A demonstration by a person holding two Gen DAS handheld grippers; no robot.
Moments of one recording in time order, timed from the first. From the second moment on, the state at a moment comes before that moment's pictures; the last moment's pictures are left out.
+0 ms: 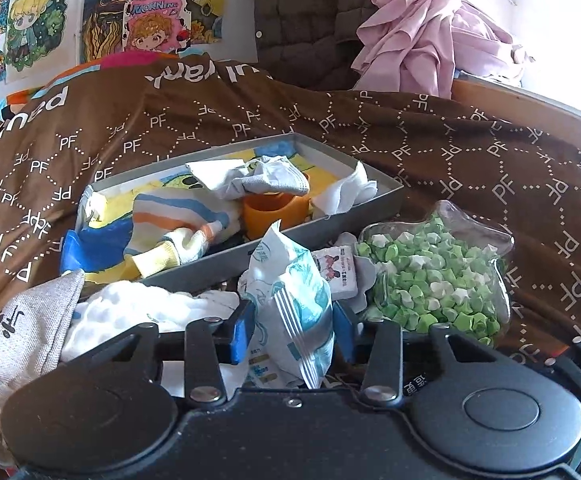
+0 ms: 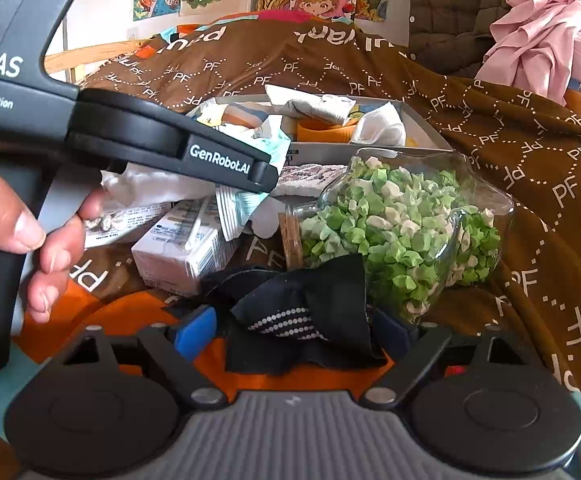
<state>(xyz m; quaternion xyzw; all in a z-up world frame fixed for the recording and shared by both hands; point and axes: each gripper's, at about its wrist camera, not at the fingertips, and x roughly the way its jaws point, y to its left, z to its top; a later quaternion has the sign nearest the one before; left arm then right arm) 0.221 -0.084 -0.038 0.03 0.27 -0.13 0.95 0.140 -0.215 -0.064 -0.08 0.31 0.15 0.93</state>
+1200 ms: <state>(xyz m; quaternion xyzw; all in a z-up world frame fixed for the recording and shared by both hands) 0.178 -0.076 -0.026 0.00 0.26 -0.13 0.96 0.128 -0.224 -0.041 -0.08 0.27 0.13 0.95</state>
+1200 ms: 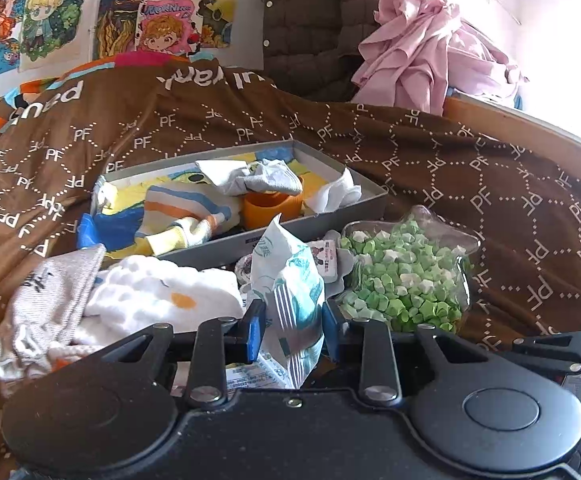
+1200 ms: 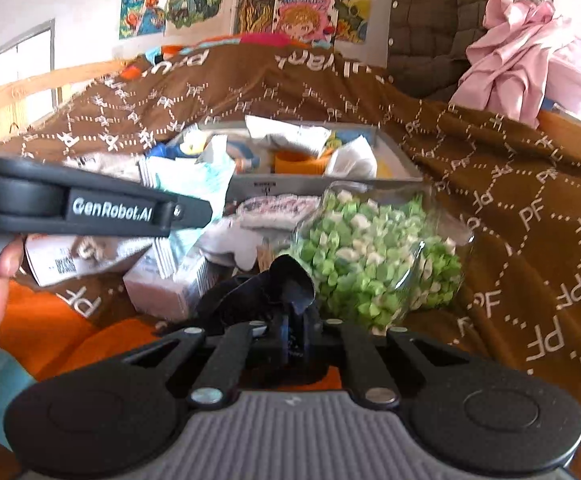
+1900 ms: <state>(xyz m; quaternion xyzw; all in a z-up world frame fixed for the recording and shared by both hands) 0.148 -0.062 0.021 -0.01 0.22 -0.11 0.97 0.101 -0.247 0.017 -0.02 0.09 0.12 0.99</state>
